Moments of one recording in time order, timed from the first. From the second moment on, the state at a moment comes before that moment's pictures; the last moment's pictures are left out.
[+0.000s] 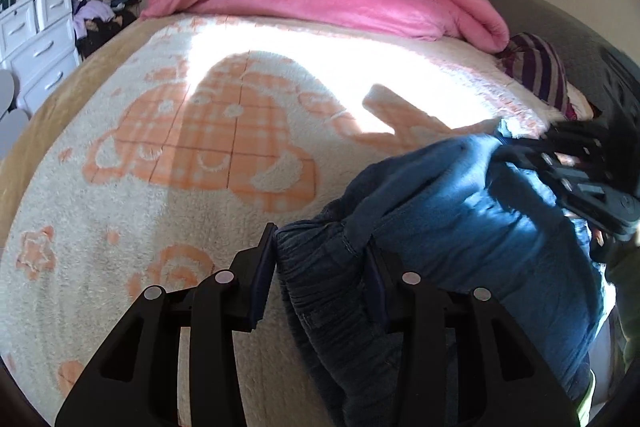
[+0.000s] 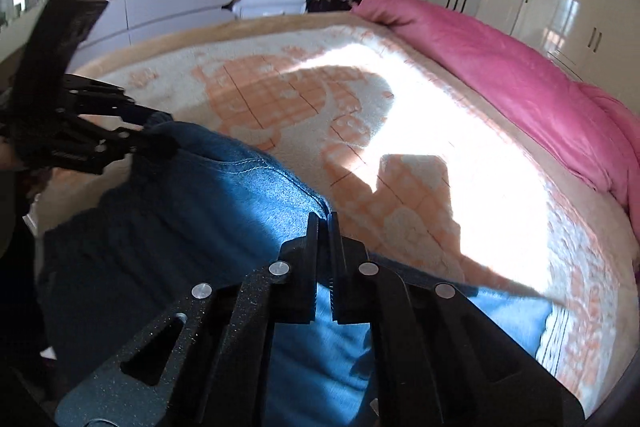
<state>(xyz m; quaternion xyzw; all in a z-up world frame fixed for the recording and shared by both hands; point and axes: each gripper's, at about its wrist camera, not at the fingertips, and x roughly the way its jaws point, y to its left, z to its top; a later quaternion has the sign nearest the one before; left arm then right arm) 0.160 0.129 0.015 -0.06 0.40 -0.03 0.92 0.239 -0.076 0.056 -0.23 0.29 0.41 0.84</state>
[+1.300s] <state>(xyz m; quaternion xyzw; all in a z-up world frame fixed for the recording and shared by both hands) 0.038 0.033 0.033 -0.01 0.44 -0.08 0.89 0.023 -0.140 -0.018 -0.12 0.39 0.44 0.80</state>
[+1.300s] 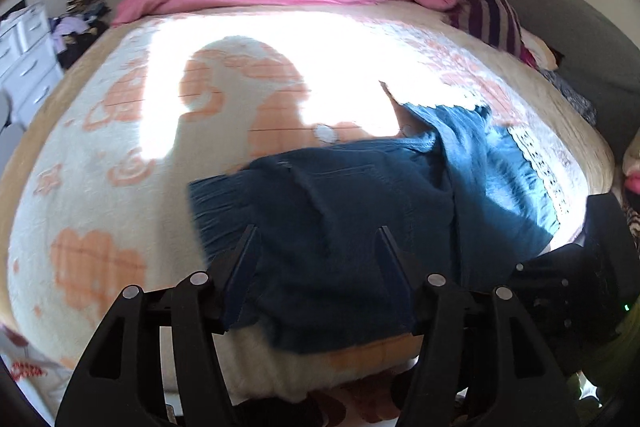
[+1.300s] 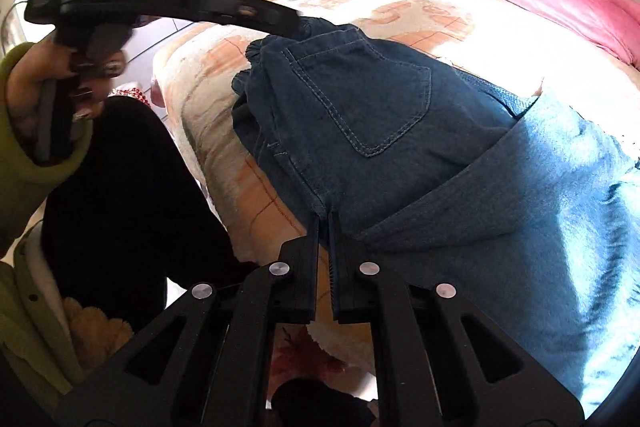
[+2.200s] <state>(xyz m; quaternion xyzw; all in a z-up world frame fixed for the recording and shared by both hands) 0.051 0.018 -0.004 0.04 0.49 -0.06 0.87 0.059 -0.159 0.006 -0.09 0.42 0.38 0.82</state>
